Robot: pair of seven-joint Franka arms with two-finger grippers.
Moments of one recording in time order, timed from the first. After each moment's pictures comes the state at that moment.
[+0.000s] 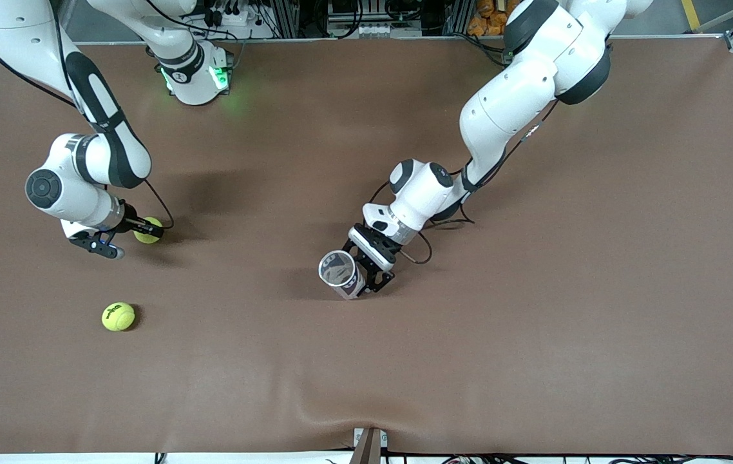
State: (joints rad) left arm -0.44 1.09 -0.47 -1.56 -0.30 3.54 0.63; right arm -0.06 0.31 -0.06 -2.32 0.02 2.51 0.23
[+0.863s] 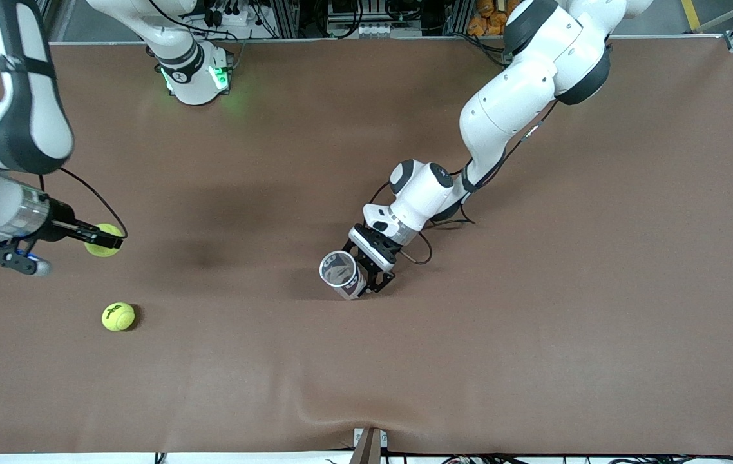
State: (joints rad) left arm -0.44 1.09 -0.47 -1.55 -0.29 3.54 0.63; right arm -0.02 0.18 -0.05 -1.81 0.19 1.94 0.24
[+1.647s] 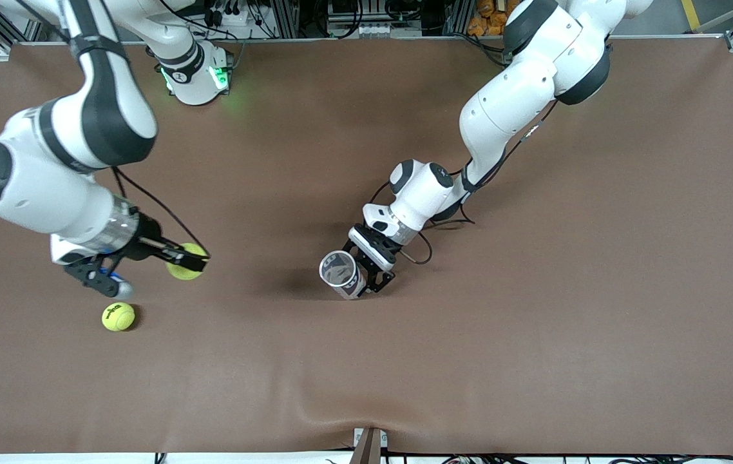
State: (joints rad) left arm -0.44 1.09 -0.47 -1.55 -0.29 3.54 0.63; right arm 0.29 0.32 -0.03 -1.55 0.25 1.94 0.63
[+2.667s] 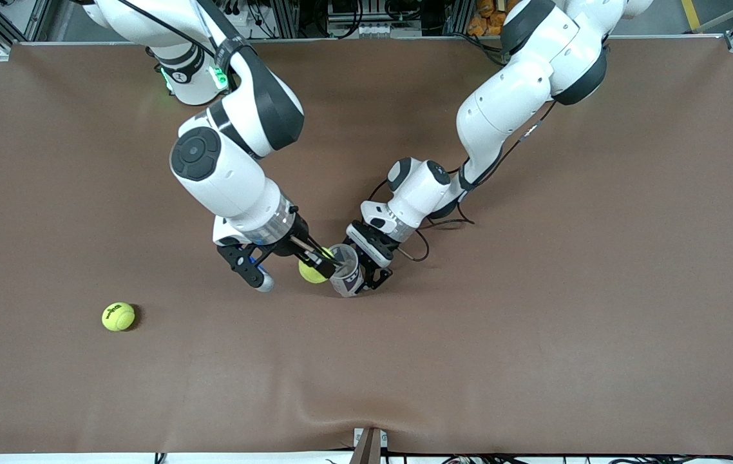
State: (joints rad) left arm -0.46 1.10 -0.47 -1.56 -0.29 3.57 0.63; right arm 0.57 0.54 -0.04 -1.34 0.24 2.14 1.16
